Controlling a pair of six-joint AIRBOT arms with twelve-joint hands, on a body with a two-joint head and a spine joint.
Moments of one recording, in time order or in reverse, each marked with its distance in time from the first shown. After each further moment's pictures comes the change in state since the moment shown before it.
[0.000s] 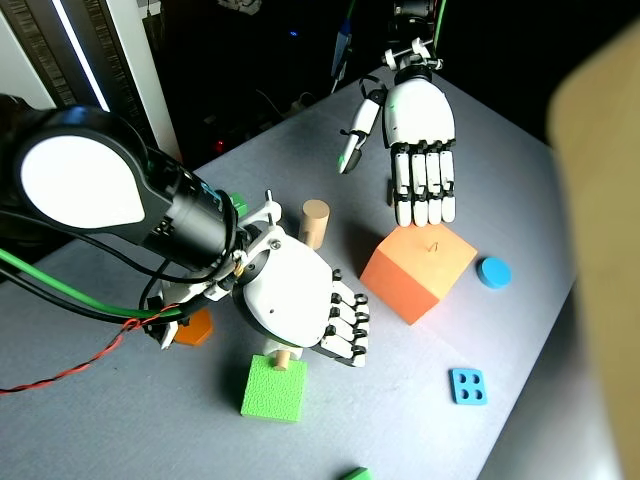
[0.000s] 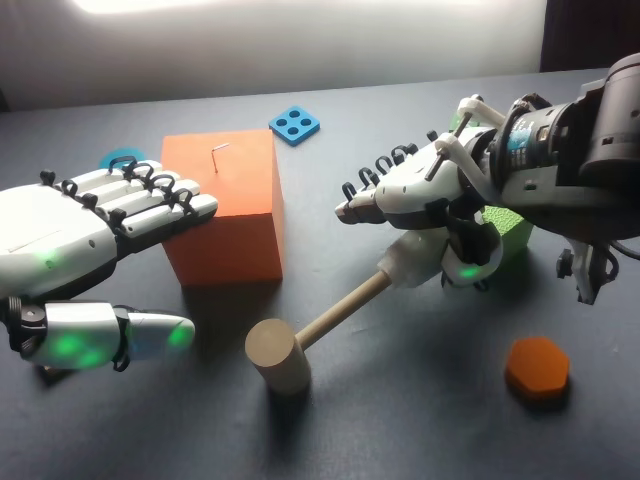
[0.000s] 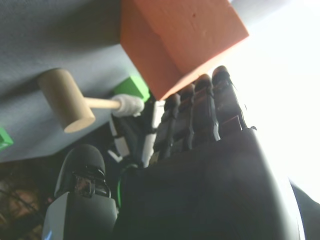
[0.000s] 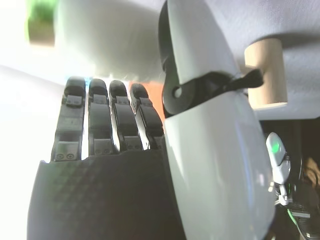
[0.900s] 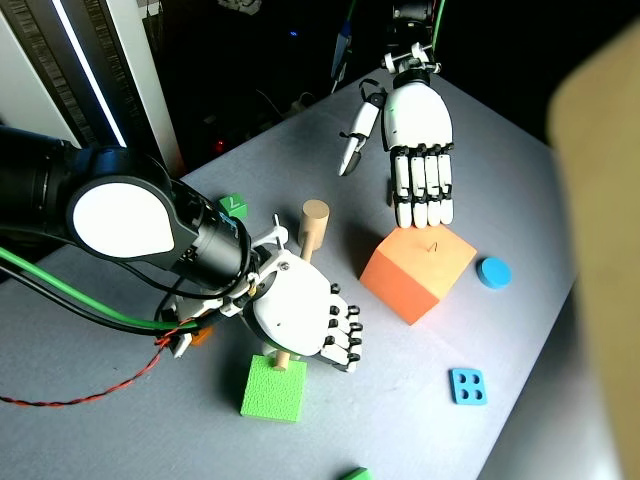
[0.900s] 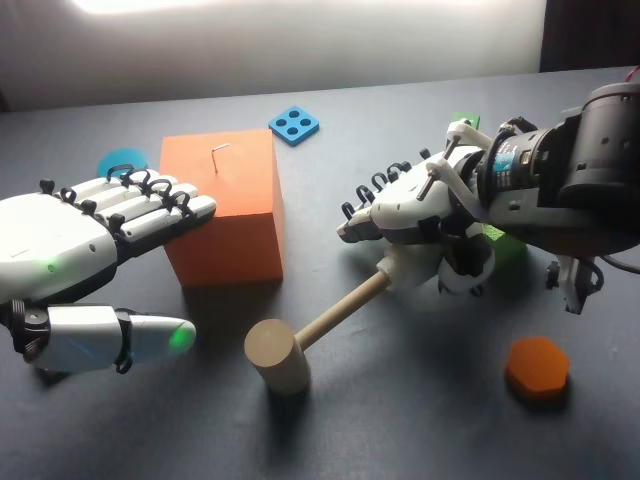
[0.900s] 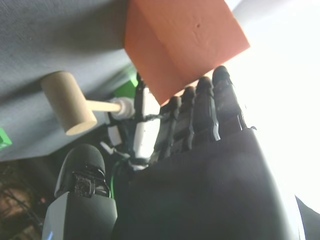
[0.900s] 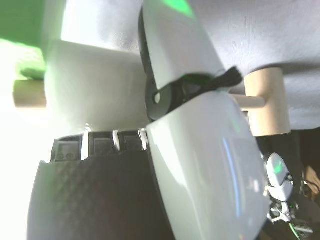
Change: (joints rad) left arm 0.011 -0.014 0.005 -0.028 0.006 -0.010; right arm -0.052 -0.054 0.067 -0.006 0.050 -0.003
